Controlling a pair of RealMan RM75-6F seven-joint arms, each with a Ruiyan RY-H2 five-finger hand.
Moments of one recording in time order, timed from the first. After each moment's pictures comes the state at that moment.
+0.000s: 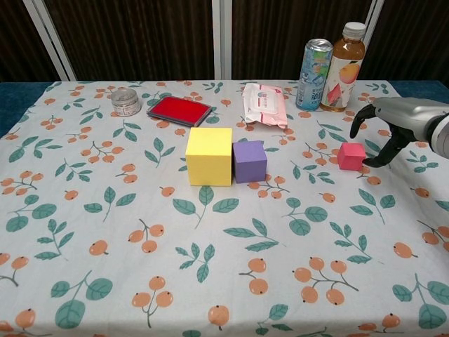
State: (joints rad) left arm -0.08 -1.18 0.00 -1.57 1.48 1.43 0.01; right arm 0.73 -1.56 0.13 -1.46 -0.66 1.03 -0.56
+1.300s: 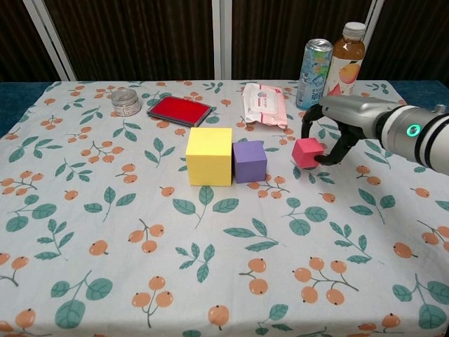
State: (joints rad) left arm -0.08 -1.16 0.00 -1.58 1.47 1.43 0.02; right arm 0.80 -1.60 0.18 -1.47 -0.76 0.91 -0.52
